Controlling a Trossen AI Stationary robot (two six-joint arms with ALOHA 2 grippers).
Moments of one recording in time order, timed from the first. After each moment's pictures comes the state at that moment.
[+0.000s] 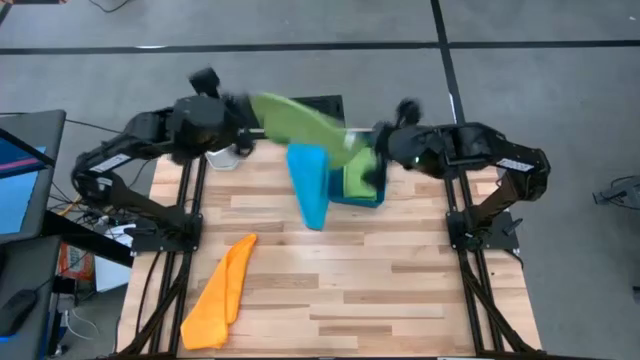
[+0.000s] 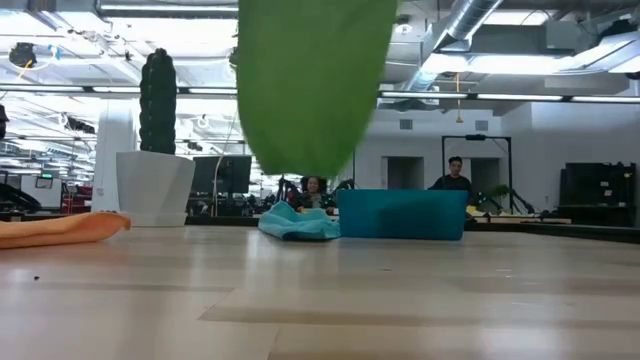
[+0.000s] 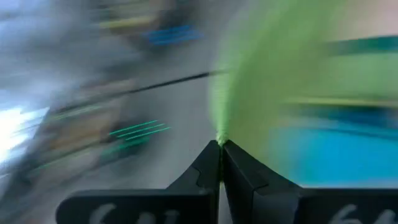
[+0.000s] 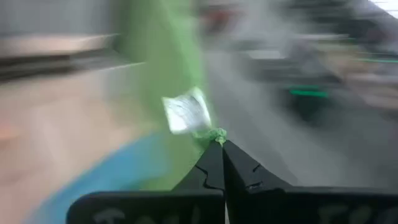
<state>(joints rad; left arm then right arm) 0.11 1.31 1.84 -1.03 -0.79 0.50 0.12 1.57 2.07 -1.20 0.62 0.02</state>
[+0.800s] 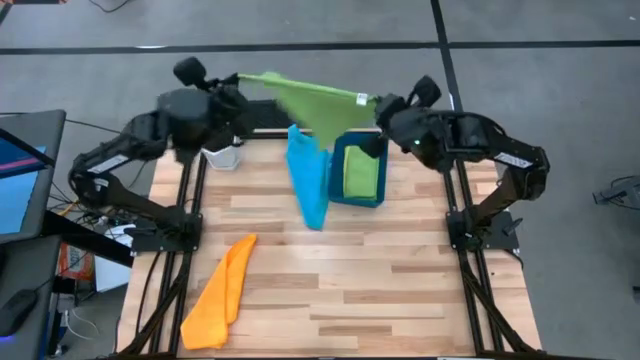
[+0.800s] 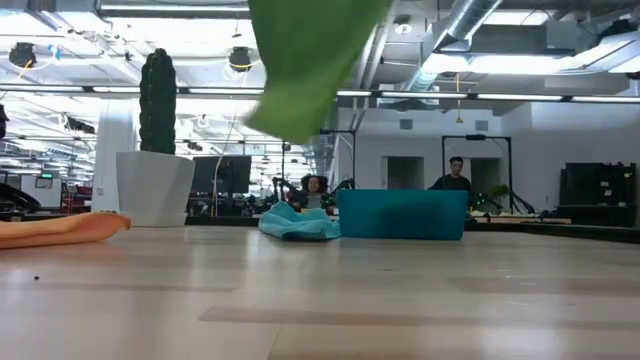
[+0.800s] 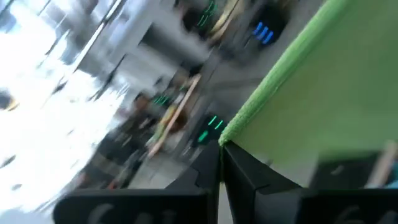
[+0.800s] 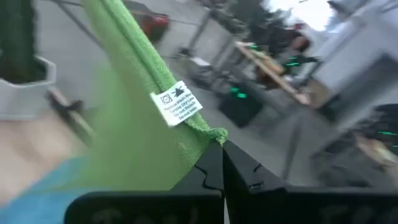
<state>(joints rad) 0.13 1.28 1.79 -0.71 -1.06 0.73 0.04 1.56 2.07 -1.08 1.00 -0.08</state>
